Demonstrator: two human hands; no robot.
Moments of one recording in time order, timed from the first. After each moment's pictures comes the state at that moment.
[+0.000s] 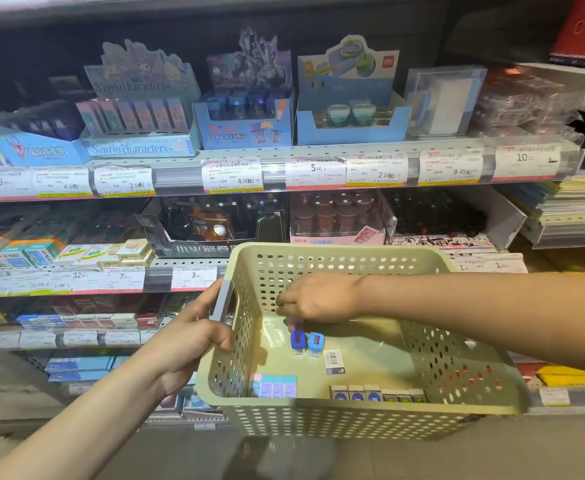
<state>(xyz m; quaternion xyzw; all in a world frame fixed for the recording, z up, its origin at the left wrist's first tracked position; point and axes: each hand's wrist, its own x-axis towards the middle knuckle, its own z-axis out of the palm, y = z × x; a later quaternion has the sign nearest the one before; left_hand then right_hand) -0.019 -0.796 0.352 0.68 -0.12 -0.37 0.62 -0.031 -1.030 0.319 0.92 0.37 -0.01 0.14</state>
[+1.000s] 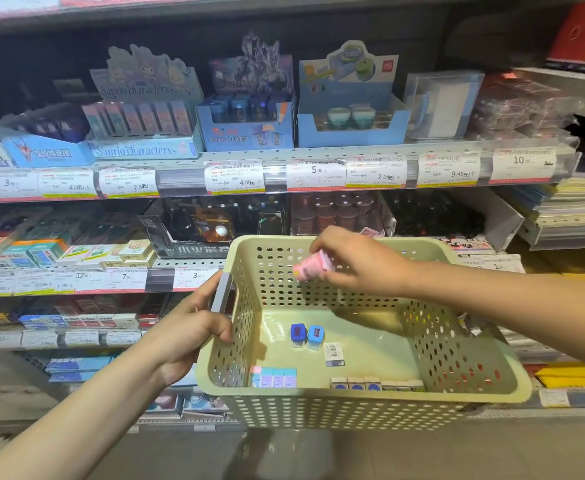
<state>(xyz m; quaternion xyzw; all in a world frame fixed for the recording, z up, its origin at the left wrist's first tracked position) -0.016 -0.796 0.361 0.68 -0.13 -0.37 0.62 -0.075 -1.061 0.372 0.97 0.13 0.13 -0.16</state>
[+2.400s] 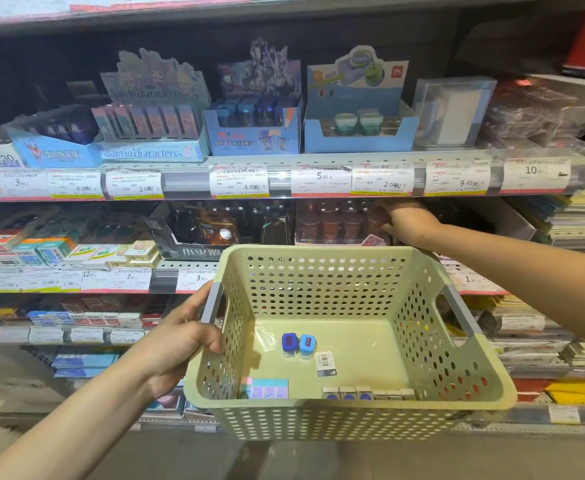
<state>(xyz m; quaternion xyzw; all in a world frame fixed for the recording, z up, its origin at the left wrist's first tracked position) -0.020 -0.786 0.363 0.67 -0.09 -0.38 0.64 -0.022 -1.165 0.370 0.98 -0.15 0.10 -0.05</state>
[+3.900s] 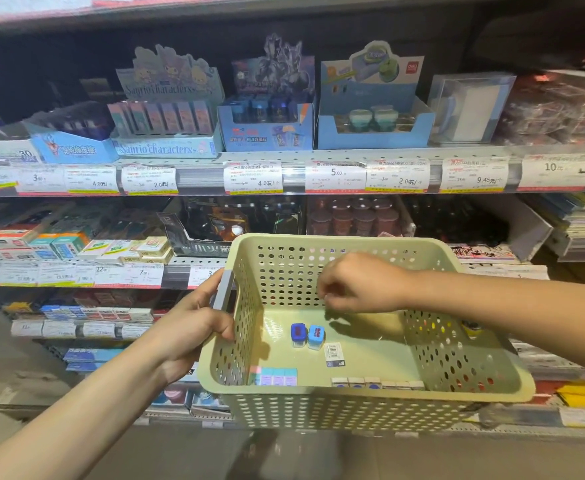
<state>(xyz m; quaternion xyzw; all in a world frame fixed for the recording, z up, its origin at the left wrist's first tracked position) -0.023 -0.786 0.380 0.67 -0.11 -0.37 0.64 -0.067 -1.037 0.374 0.98 0.17 0.00 -0.06</state>
